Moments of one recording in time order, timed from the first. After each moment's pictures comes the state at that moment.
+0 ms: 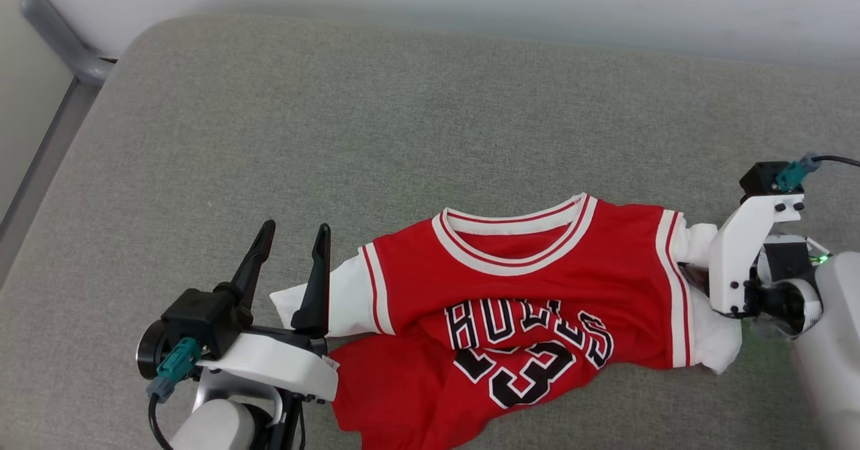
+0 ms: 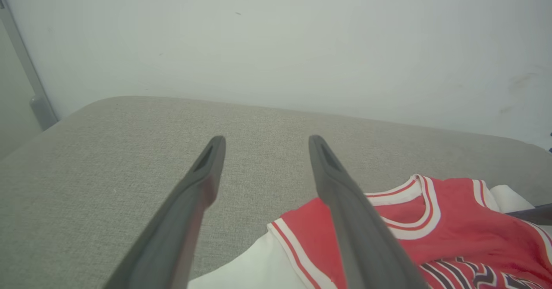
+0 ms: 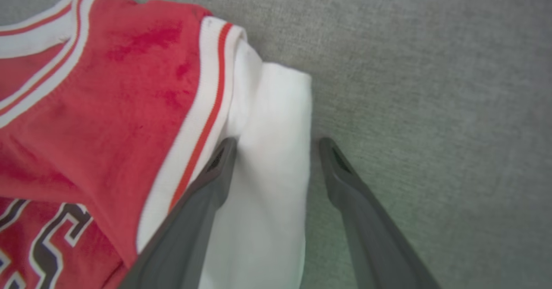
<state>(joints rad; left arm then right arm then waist) -0.18 0.36 -0.44 -0.03 -0.55 0.22 -0.25 -0.58 -0.28 0.10 0.61 0.39 0.13 0.78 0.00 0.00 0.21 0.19</state>
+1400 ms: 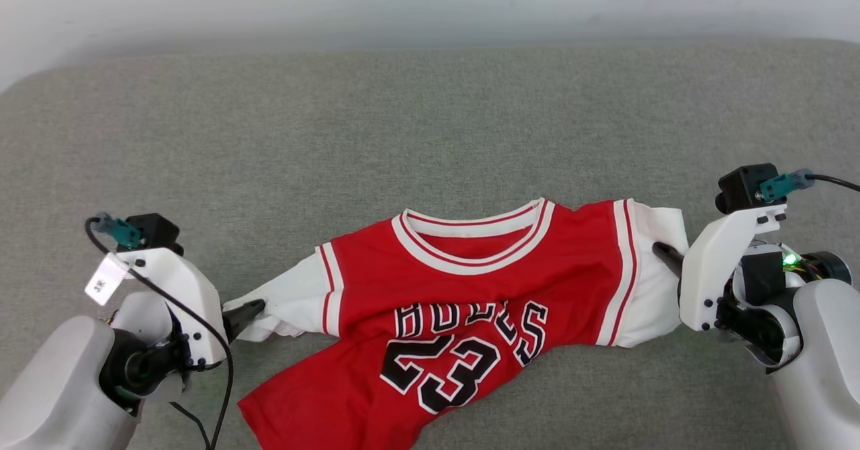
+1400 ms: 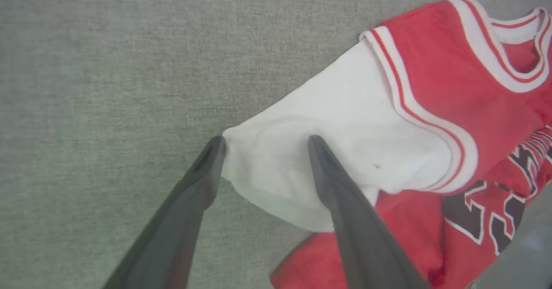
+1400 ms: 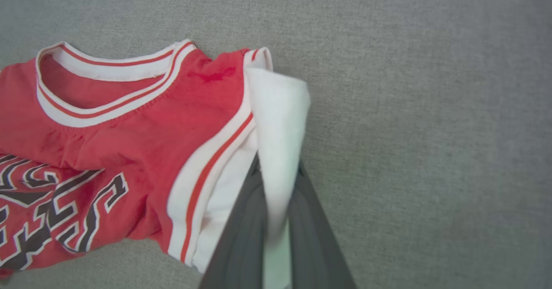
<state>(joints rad) -0.42 0.58 -0.42 0.32 -0.98 0.03 0.63 -0.45 -0.25 0.12 0.34 0.45 0.13 0.67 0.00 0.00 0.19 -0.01</state>
